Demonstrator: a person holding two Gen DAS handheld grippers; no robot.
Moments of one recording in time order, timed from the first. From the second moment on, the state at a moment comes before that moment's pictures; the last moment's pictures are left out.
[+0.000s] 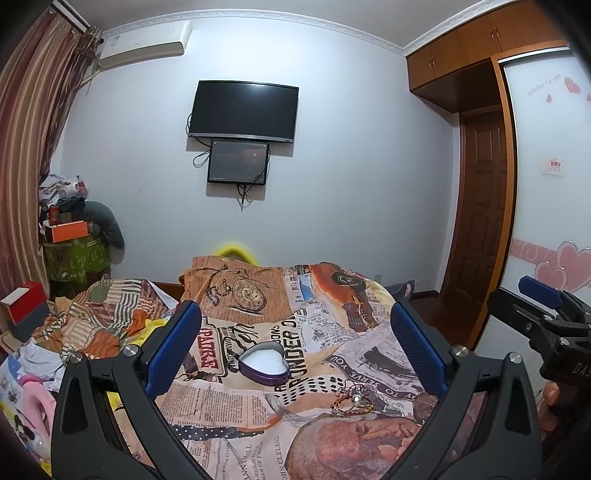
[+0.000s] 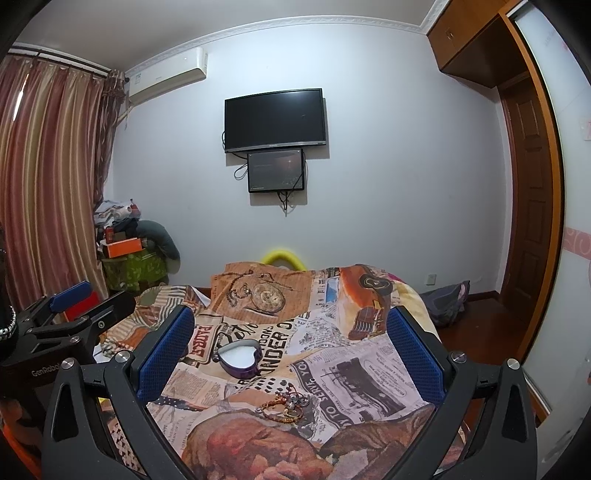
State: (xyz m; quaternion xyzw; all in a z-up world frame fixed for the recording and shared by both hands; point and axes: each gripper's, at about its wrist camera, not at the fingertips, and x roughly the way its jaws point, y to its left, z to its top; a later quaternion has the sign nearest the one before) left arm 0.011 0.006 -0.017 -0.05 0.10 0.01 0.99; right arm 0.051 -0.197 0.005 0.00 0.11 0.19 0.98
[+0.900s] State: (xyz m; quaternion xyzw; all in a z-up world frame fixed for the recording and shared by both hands) left arm 0.011 0.003 -0.008 -0.05 0.10 0.00 0.99; right arm 0.055 -0.197 0.002 0.01 0.11 0.19 0.98
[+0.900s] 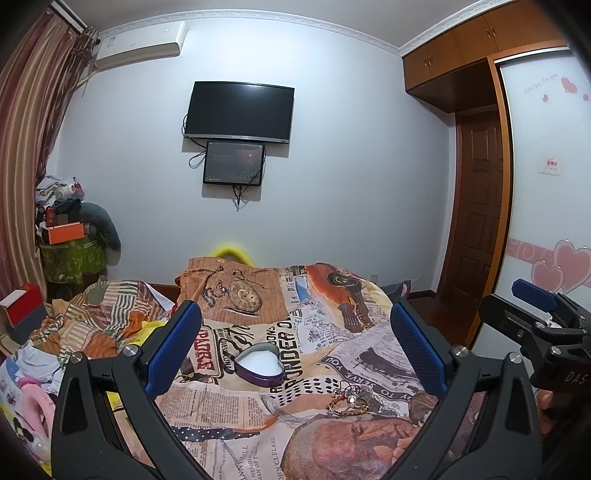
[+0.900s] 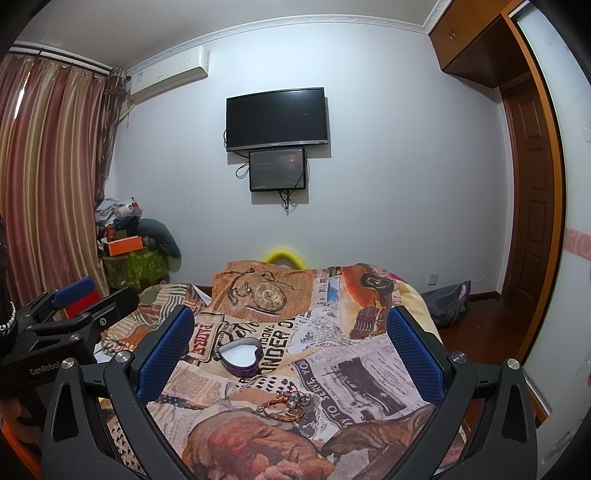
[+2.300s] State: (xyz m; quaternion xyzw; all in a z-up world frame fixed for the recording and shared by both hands) left arm 0.145 0.007 -0.133 -0.03 0.31 0.00 0.95; right arm 0.166 -0.214 -0.114 -0.05 0.33 0.16 0.93
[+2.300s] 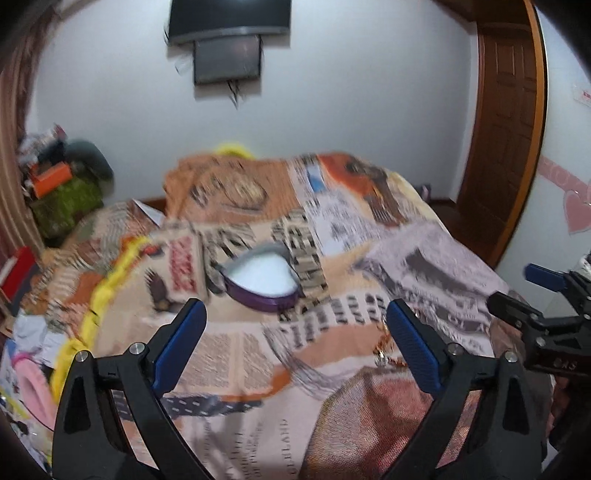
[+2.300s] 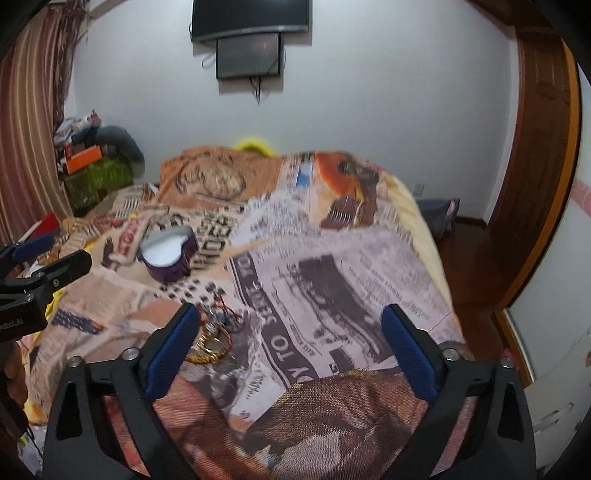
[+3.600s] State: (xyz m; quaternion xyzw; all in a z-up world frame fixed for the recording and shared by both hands) left arm 0.168 -0.032 -0.186 -0.07 0.40 -0.17 0.90; right arm 0.209 -0.162 -0.152 -0.06 0.43 0.31 0.84
